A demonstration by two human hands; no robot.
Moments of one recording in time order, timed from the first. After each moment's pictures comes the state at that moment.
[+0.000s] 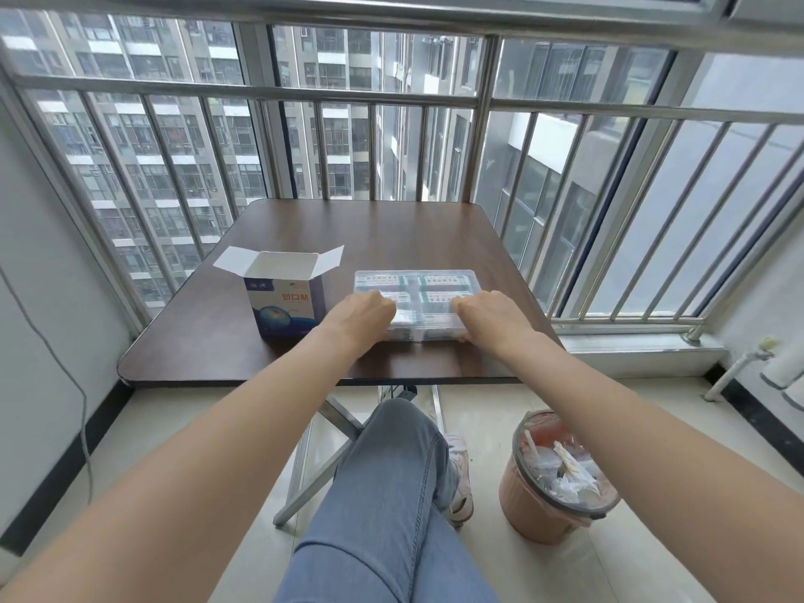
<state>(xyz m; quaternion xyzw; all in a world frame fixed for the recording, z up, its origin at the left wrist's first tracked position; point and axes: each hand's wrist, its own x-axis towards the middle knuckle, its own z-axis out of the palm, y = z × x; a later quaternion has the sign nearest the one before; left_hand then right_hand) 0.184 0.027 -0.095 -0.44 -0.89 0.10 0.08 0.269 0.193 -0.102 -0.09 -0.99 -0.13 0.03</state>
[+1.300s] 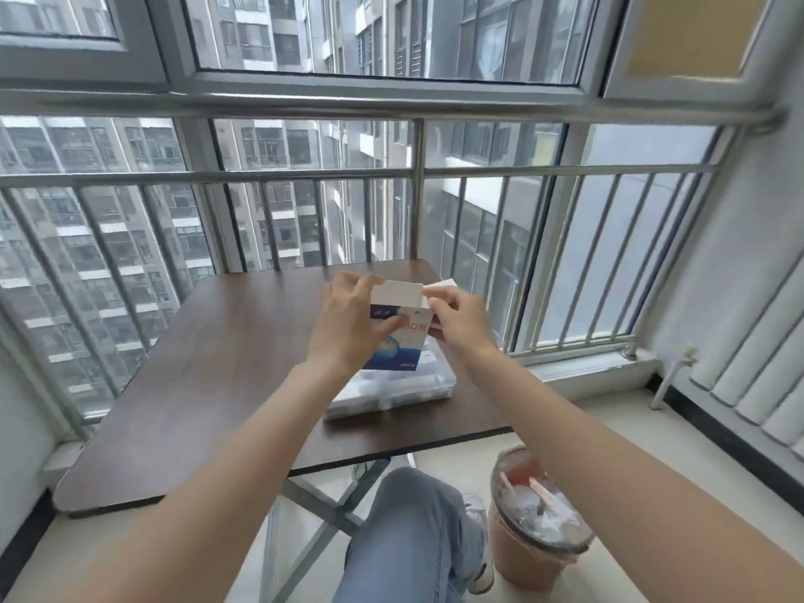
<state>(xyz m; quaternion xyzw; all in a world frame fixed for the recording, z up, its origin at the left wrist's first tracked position) 0.185 0.054 -0.025 -0.39 -0.84 -0.36 0.12 0.260 0.185 -0.043 -0.24 -0.72 0.57 0.31</state>
